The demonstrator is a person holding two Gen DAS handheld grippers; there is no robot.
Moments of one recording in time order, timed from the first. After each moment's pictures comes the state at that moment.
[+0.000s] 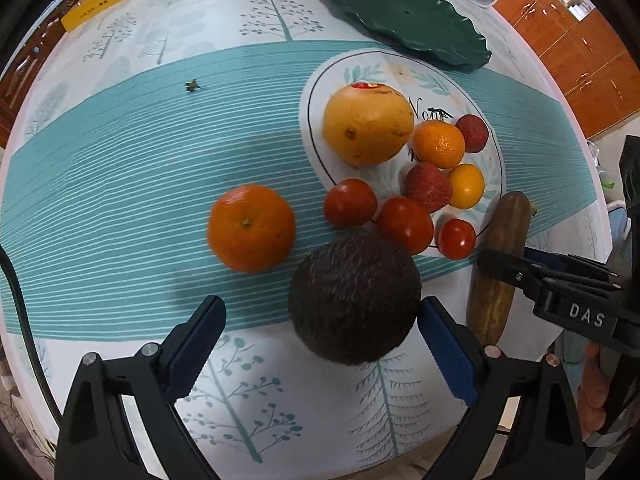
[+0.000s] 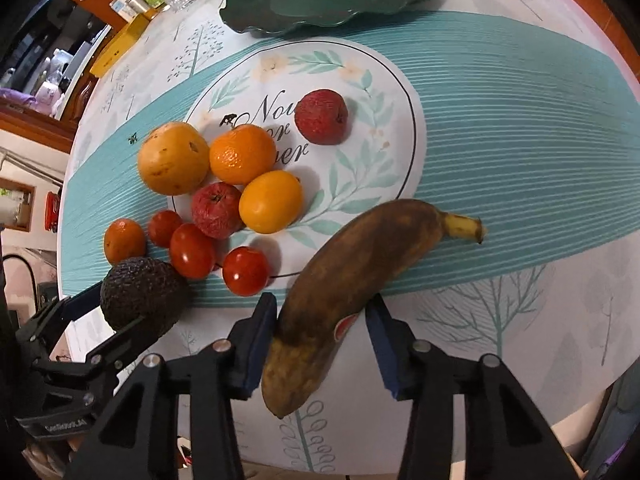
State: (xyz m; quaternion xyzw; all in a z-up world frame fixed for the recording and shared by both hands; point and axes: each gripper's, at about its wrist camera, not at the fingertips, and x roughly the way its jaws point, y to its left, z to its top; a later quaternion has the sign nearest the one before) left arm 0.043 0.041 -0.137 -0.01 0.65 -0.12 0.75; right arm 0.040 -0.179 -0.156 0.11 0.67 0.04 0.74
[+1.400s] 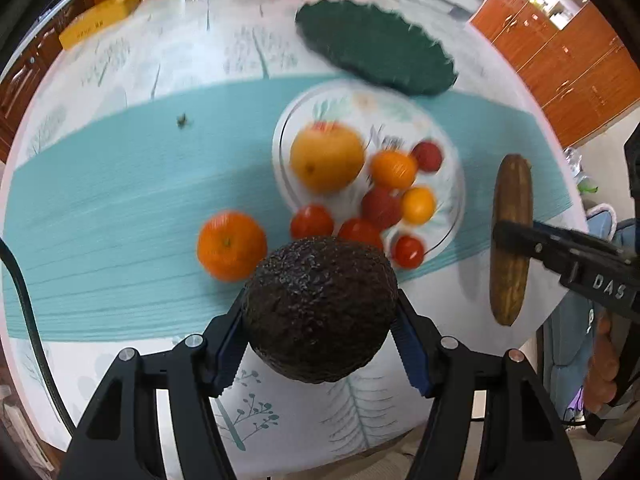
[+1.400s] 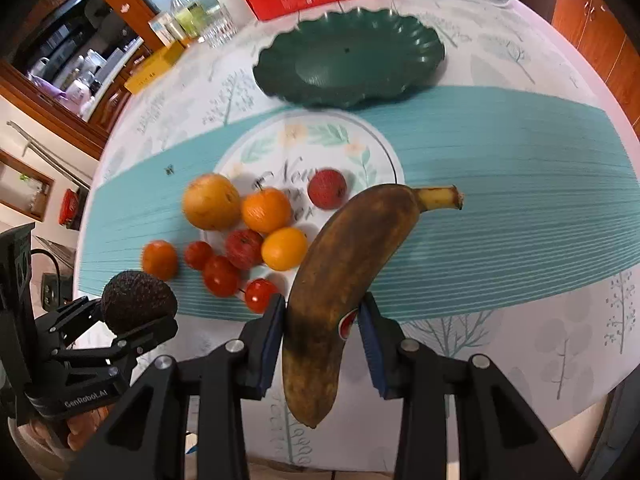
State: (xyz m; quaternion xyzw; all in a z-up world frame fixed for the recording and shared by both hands) left arm 0.051 0.002 -0.117 -0.02 0.61 -0.15 0.78; right arm 0.039 -0.198 -0.091 0.10 0.60 0.07 0.79
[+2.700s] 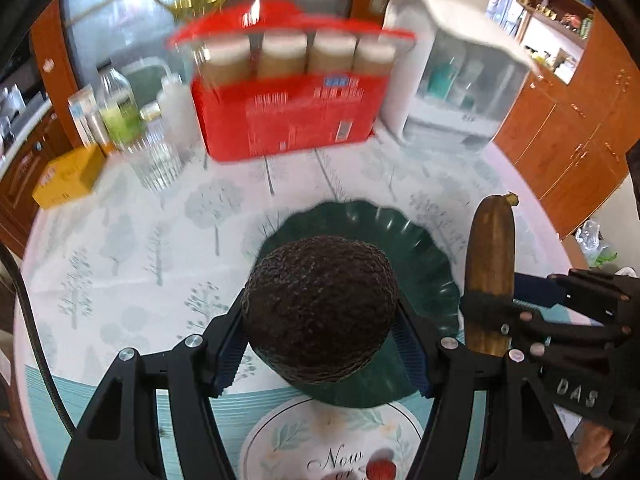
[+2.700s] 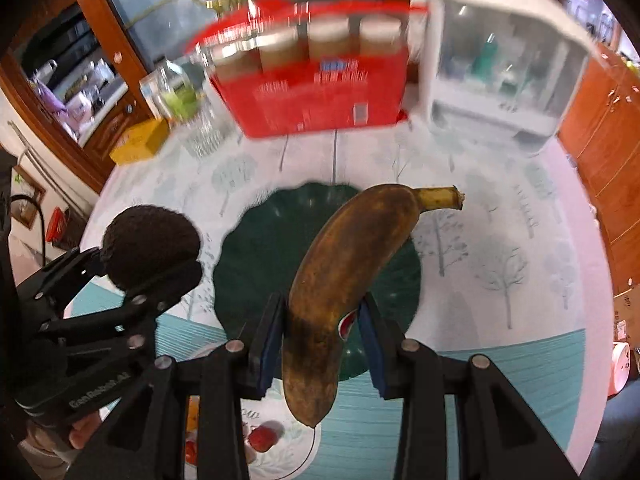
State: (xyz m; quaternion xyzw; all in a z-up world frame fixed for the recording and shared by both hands) left arm 0.297 -0.096 -0.045 -0.01 0.50 -0.12 0.86; right arm 0.272 -0.238 -0.038 0.02 0.56 0.10 0.82
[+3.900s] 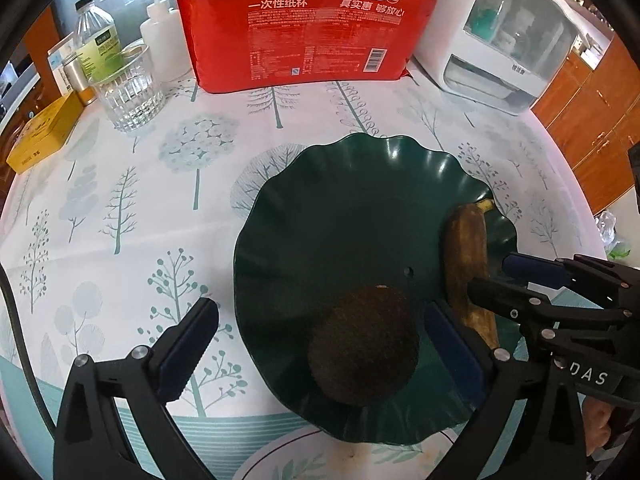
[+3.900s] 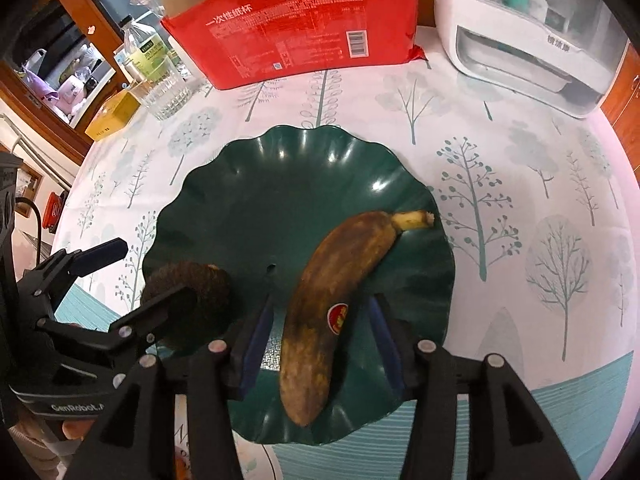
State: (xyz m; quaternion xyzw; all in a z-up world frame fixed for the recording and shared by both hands) left arm 0.329 -0.095 -0.131 -0.01 0.56 -0.10 0.83; right arm 0.307 -0.254 -0.120 0.03 0.59 0.12 0.80
